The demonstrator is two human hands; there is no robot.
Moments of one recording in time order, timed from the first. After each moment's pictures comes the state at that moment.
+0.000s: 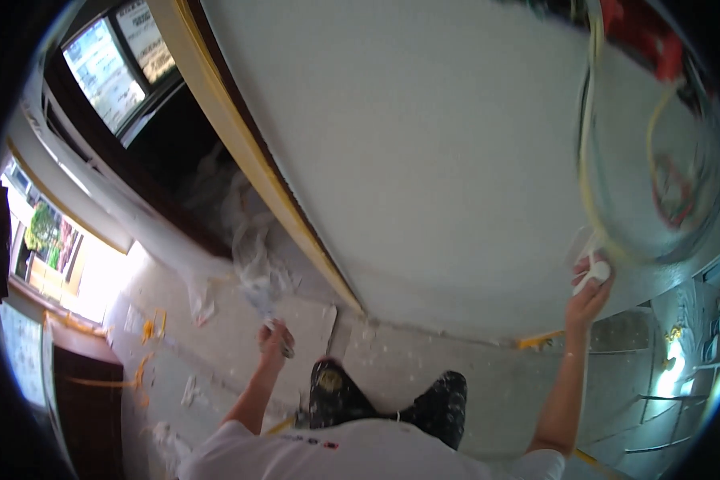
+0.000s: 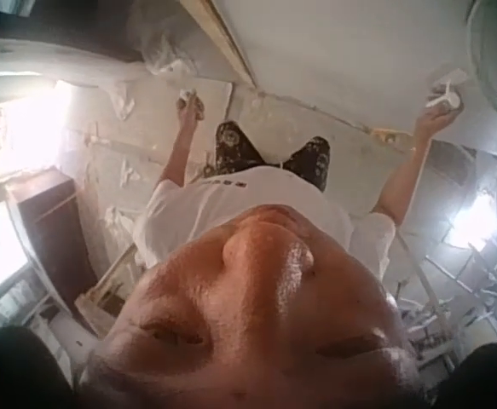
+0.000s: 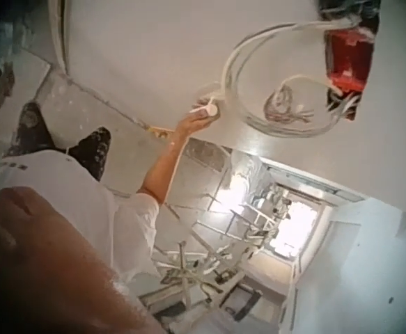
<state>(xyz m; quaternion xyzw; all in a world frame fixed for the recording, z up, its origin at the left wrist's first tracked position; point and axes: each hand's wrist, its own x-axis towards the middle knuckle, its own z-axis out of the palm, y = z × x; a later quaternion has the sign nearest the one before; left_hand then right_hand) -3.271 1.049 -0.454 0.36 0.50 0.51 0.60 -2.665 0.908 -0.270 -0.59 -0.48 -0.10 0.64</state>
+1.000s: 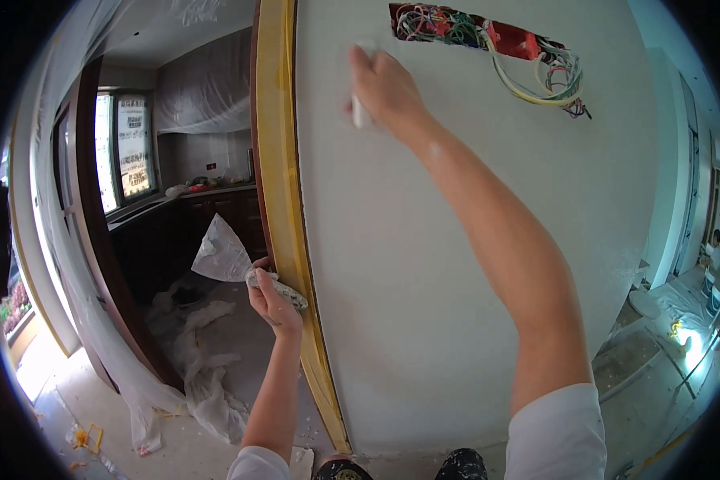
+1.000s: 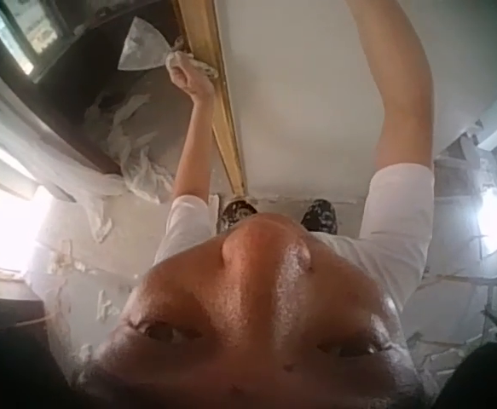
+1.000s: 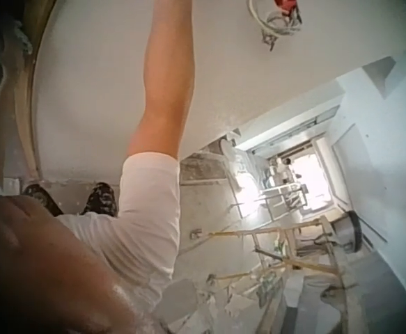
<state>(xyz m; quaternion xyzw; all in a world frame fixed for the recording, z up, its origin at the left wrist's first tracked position) -3.135 1.214 -0.374 0.43 0.05 0.84 0.32 -2.974 1.091 -0.062 -0.43 -0.65 -0.06 0.63</state>
